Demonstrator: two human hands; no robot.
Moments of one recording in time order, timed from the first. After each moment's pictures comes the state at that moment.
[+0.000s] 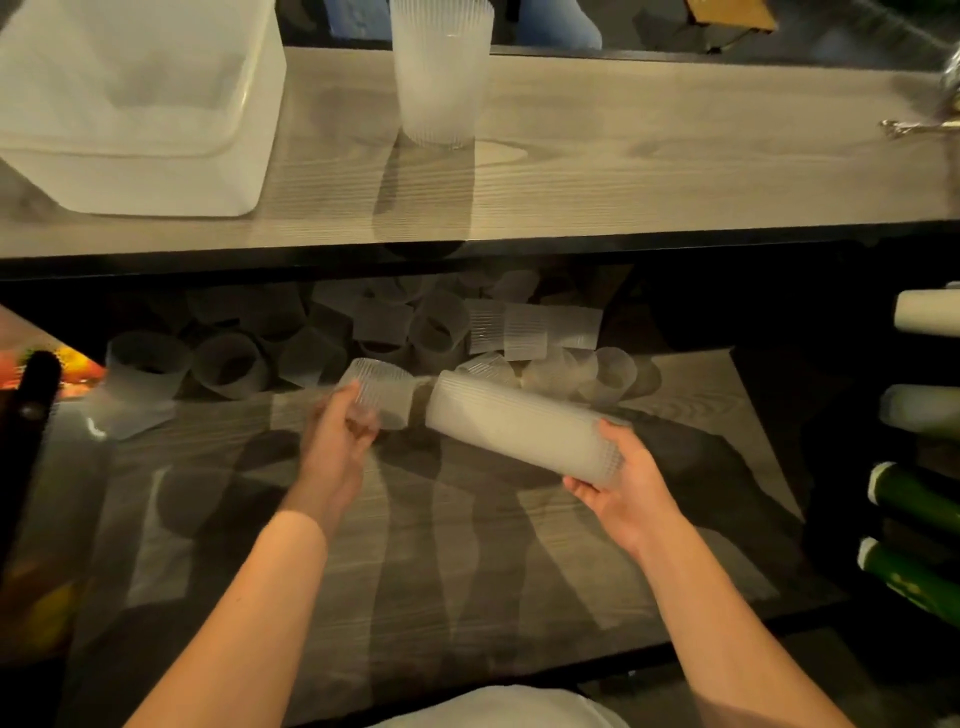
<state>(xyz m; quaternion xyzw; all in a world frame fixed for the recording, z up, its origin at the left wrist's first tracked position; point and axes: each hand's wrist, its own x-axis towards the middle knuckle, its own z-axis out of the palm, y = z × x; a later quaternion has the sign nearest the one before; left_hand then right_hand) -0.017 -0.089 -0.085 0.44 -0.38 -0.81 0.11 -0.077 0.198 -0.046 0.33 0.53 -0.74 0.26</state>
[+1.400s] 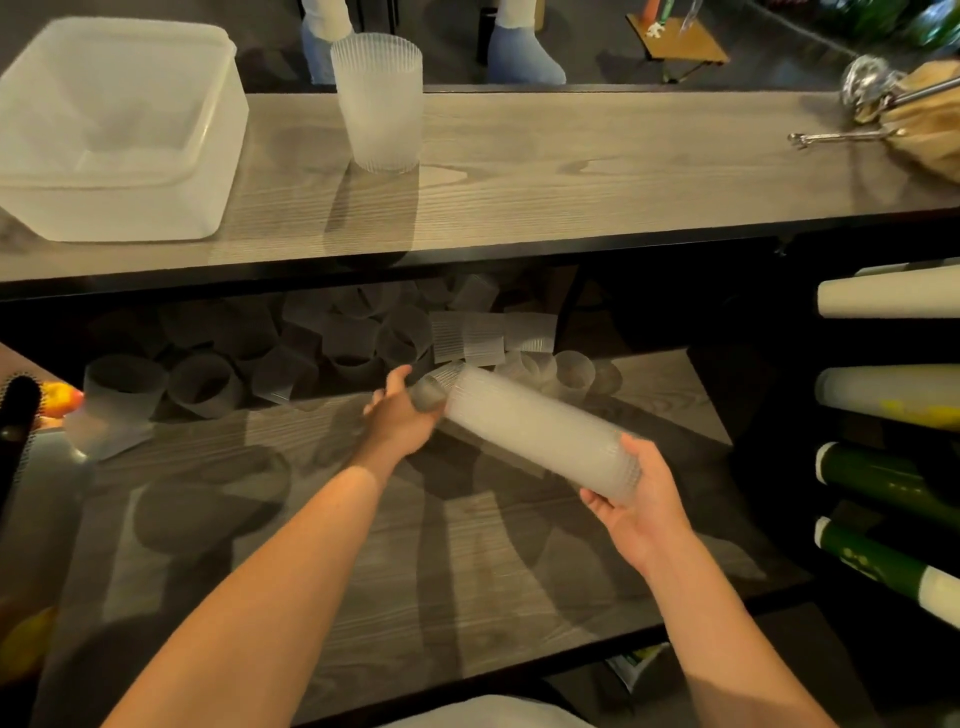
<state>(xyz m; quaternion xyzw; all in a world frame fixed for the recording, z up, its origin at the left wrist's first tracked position) -0.076 -0.026 -0.089 0.31 -0.83 -0.45 -0.09 -0.057 0.258 -0.034 0.34 0.51 -0.77 0.19</state>
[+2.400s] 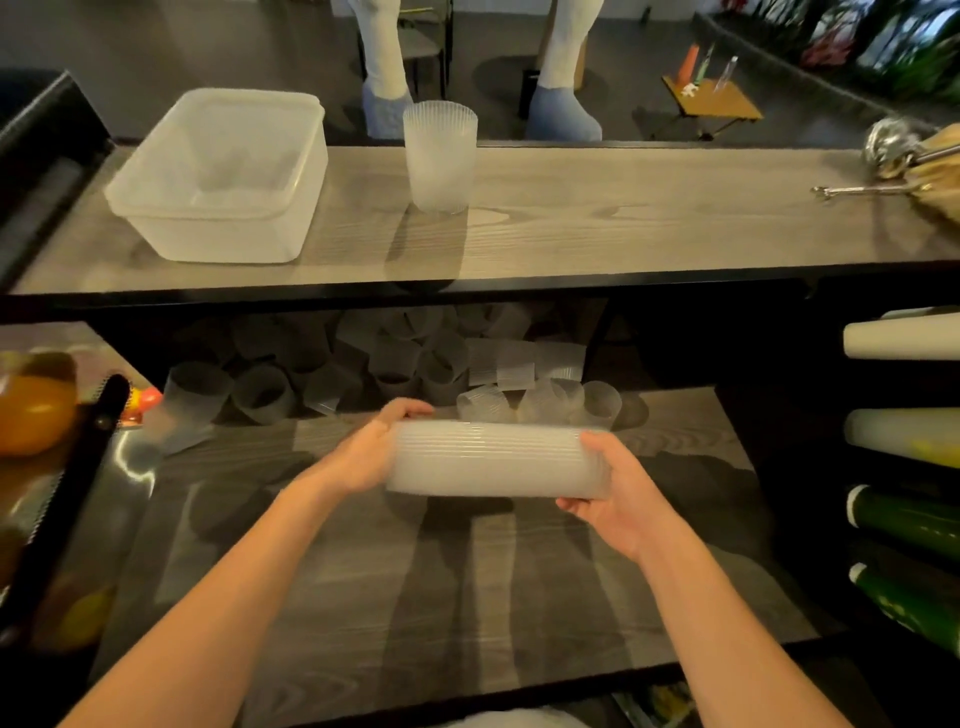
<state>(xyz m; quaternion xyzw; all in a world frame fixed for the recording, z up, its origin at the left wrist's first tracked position) 0.008 -0.070 0.006 0.15 -0.82 -0.53 -0.14 -0.062 0.215 0.001 0.18 0.57 -0.73 0.33</state>
